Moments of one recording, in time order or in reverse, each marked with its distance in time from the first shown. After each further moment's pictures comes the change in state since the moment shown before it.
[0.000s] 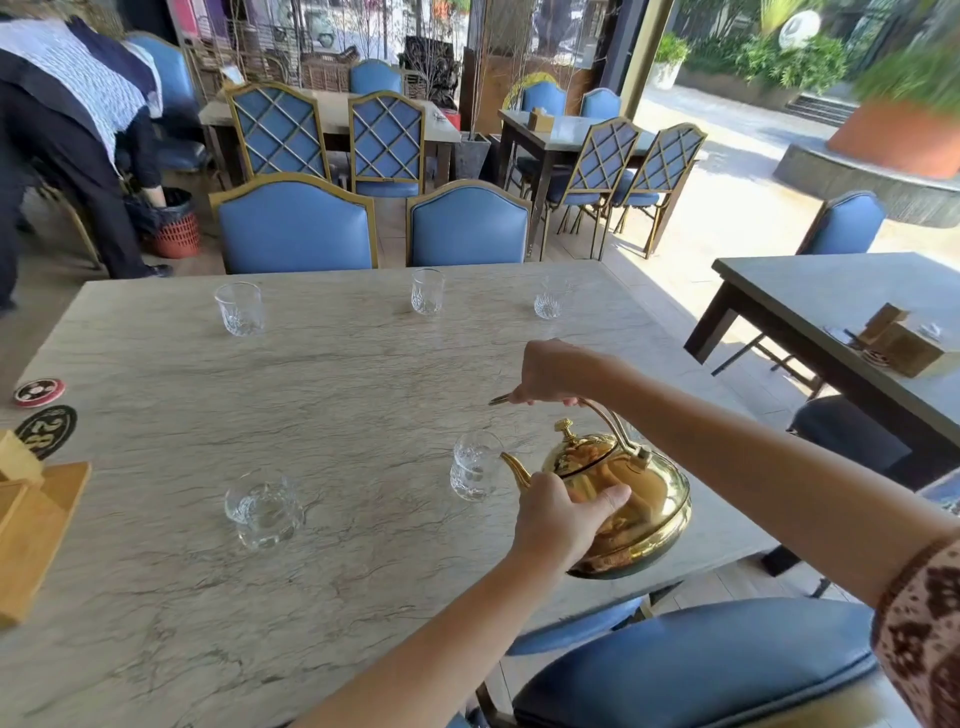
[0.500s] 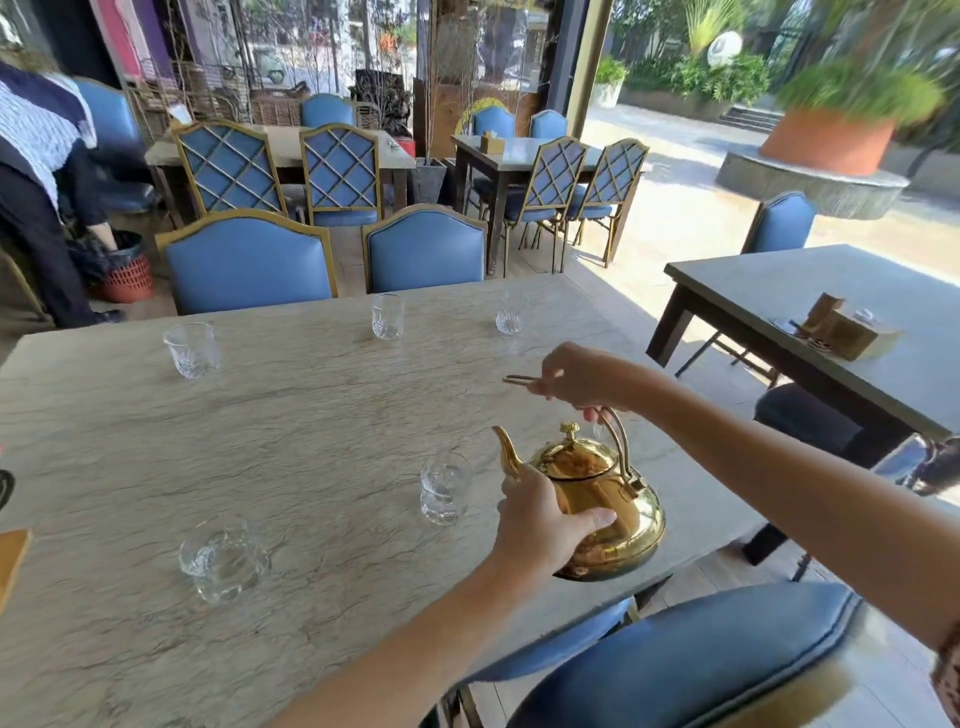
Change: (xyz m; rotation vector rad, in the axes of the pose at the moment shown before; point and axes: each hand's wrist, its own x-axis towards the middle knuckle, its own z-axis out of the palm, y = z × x) left_hand 0.009 0.010 0.011 0.298 -0.021 0.158; right_hand -0.041 0.059 -0.018 0.264 0.057 0.065
